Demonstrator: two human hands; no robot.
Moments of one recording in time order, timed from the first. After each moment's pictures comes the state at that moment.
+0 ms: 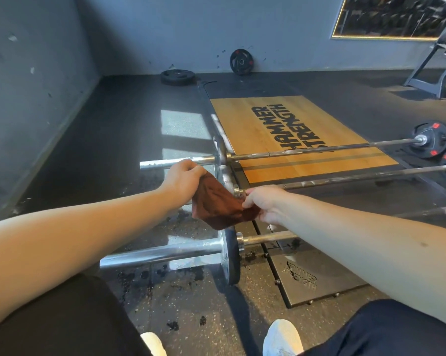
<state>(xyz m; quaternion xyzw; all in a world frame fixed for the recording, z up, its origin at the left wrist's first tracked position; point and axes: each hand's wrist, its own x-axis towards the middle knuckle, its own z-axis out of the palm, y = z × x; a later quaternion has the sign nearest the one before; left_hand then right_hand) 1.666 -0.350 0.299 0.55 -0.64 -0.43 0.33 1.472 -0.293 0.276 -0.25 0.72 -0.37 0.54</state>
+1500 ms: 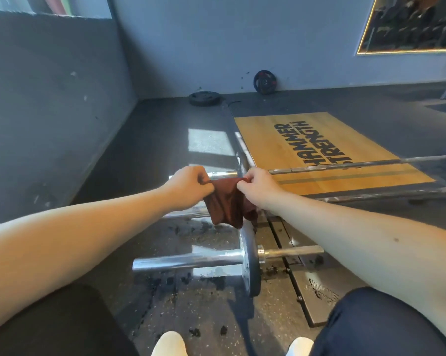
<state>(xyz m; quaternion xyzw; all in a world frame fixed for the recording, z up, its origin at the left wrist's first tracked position) 1.717 -0.337 0.343 0.54 -0.79 -0.22 0.20 1.514 -0.308 0.320 -0.58 0.69 -0.32 0.29</state>
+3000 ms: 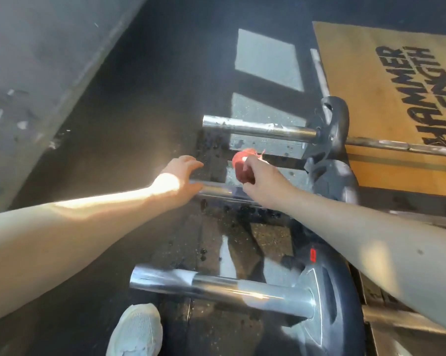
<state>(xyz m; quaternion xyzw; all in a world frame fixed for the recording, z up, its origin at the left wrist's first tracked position) 1.847 -0.590 0.089 0.64 -0.72 -0.26 0.07 1.612 -0.587 0.109 -0.72 0.61 -0.08 0.31</state>
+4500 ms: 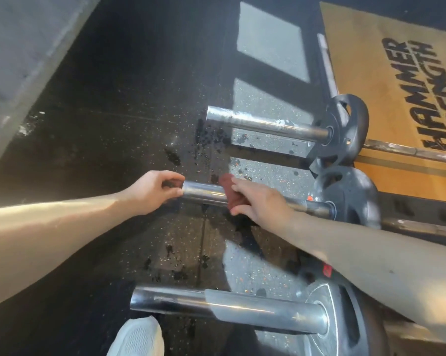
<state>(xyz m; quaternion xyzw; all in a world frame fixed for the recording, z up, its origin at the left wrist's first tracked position) 1.934 -0.620 0.012 0.60 -0.64 -0.46 0.13 1.633 -0.594 0.053 -0.80 0.53 0.00 0.27</state>
